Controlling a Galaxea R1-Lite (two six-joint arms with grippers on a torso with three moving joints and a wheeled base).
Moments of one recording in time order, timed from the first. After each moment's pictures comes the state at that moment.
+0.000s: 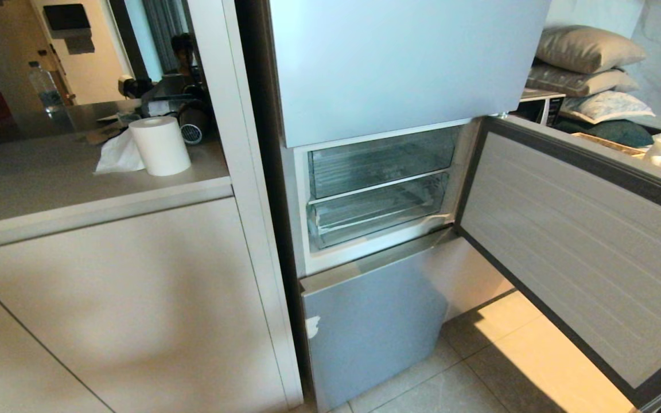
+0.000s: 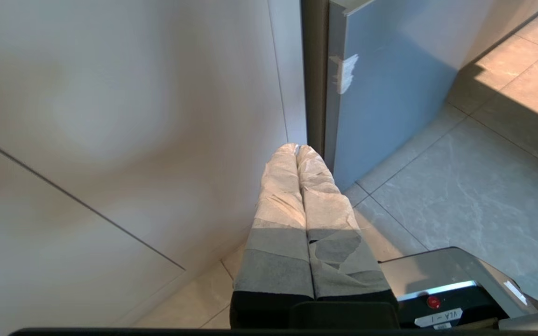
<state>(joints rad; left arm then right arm) -0.03 0.25 0.00 0.01 -0.04 0.17 -0.06 0.96 -0.40 -0.25 -0.16 0.21</state>
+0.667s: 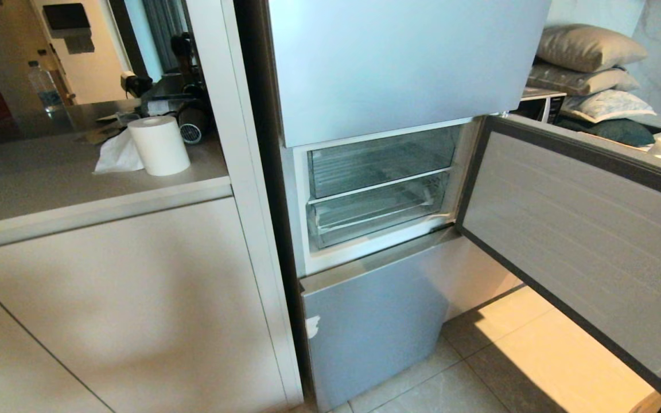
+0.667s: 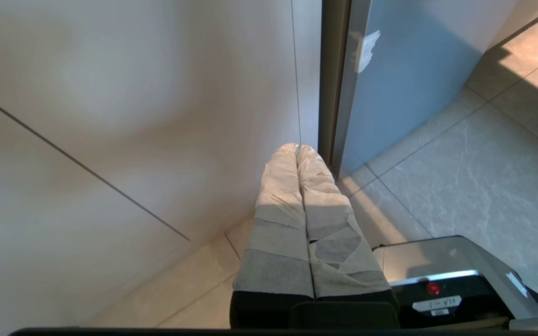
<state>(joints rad) 0.03 0.32 -0.01 0.02 -0.04 0.17 -0.37 1.51 -0.67 -0.51 -0.18 0.19</state>
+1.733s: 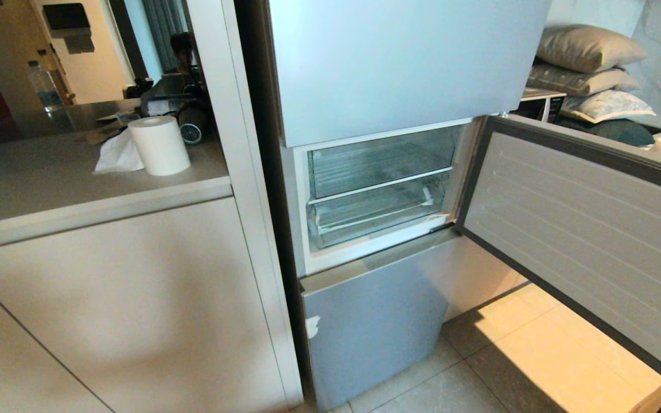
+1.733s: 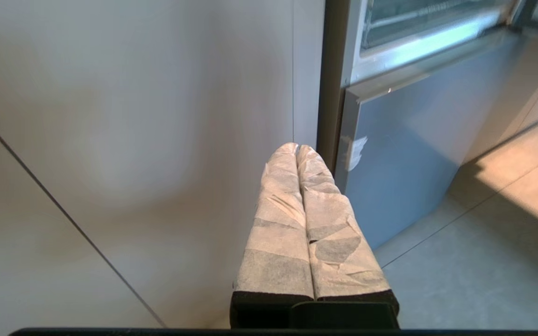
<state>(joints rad) 0.00 0.00 0.00 0.00 0.00 0.04 -0.39 1.01 -0.26 -0.52 0.10 0.08</state>
